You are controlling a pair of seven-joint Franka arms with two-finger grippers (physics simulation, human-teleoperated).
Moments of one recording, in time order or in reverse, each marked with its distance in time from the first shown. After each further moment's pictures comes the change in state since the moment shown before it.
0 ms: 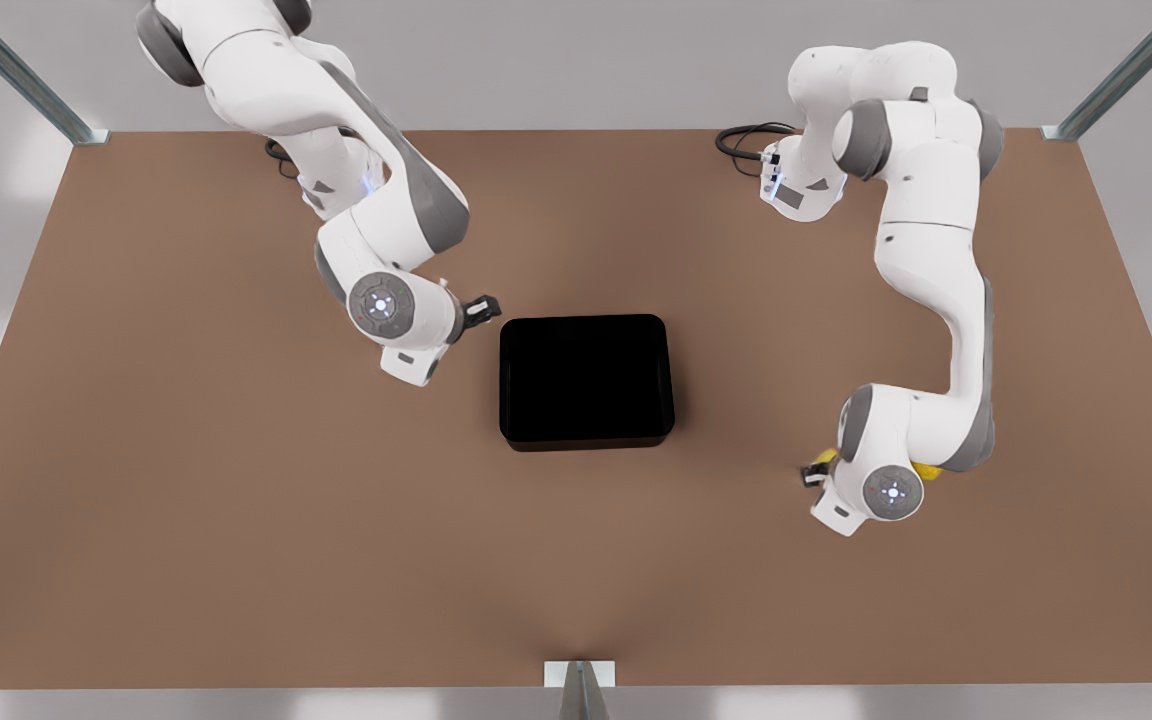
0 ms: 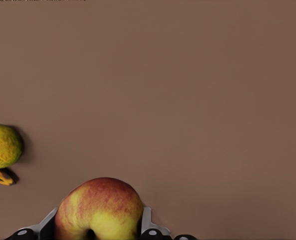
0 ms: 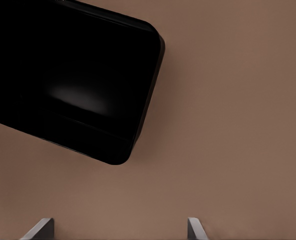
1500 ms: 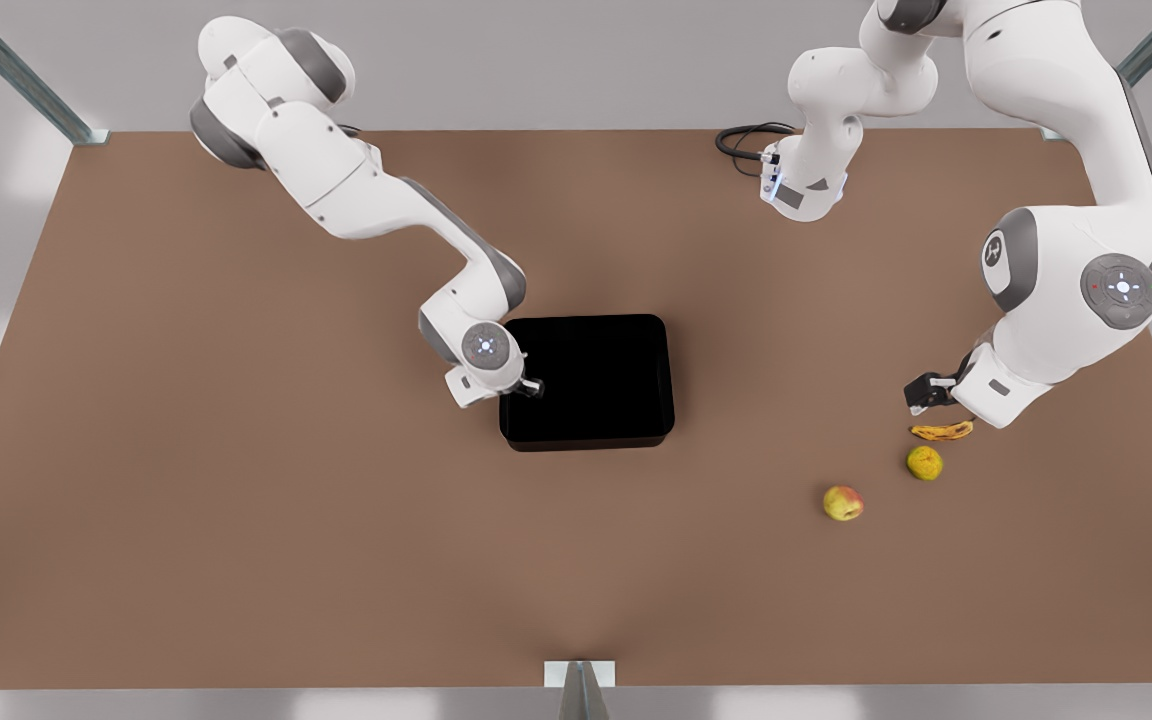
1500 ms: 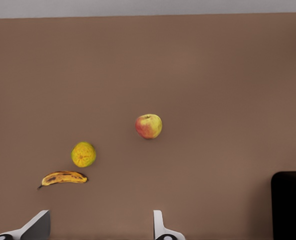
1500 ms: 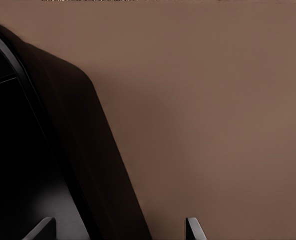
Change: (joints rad) left arm 0.034 -0.611 0.072 -0.309 -0.115 0.062 0.302; right arm 0.021 0.298 0.086 -0.223 -0.357 0.619 0.801
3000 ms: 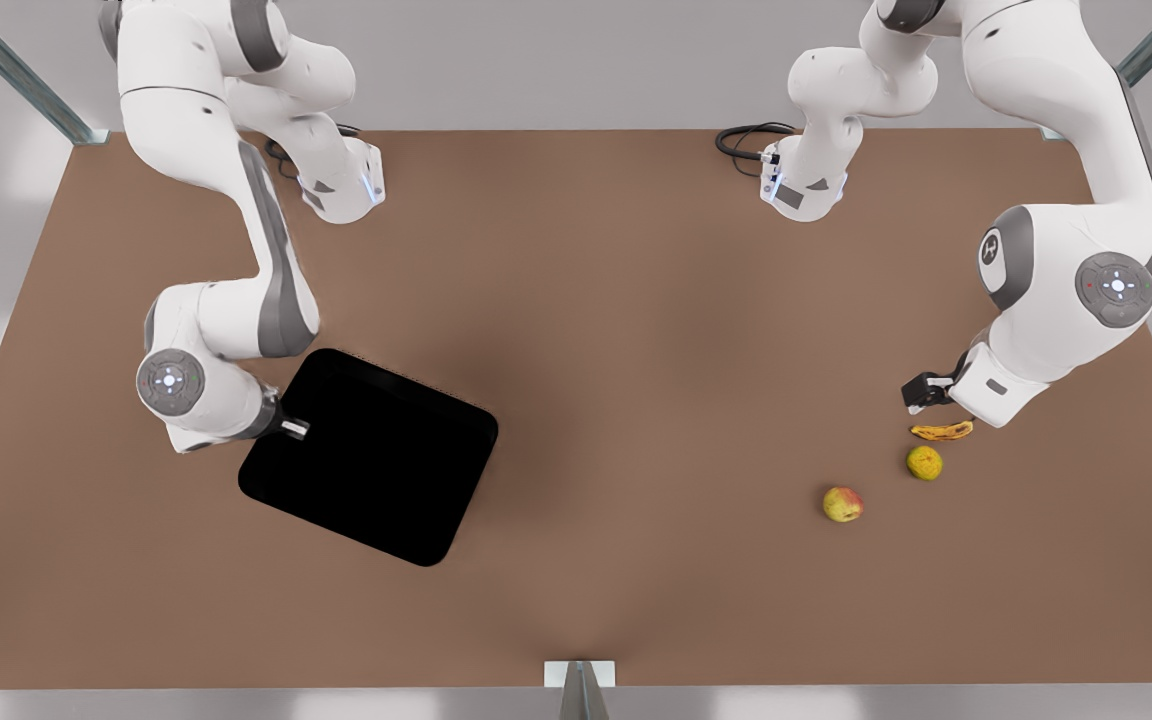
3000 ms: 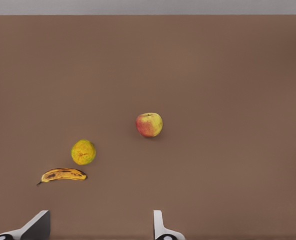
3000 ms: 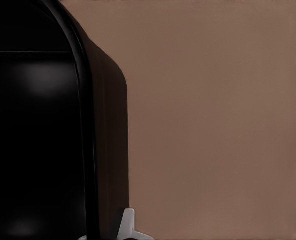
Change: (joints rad) left arm -0.007 -0.002 -0.002 0.004 0.008 -0.005 -0.031; right arm -0.079 -0.279 -0.555 0.166 0.175 -0.436 -0.606
